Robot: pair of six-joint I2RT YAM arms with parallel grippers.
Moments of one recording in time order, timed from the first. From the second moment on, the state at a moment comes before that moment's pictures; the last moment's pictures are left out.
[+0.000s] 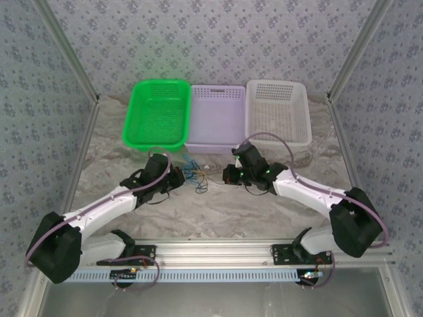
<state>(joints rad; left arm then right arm) -0.61 1.16 0.59 -0.21 0.05 -0.87 0.71 1.34 0.82 -0.30 -0.17 0.69</state>
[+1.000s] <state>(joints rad) -0.84 1.60 1.00 -0.44 -0.05 -0.67 0.67 1.34 0.85 -0.52 -0.06 0.50</state>
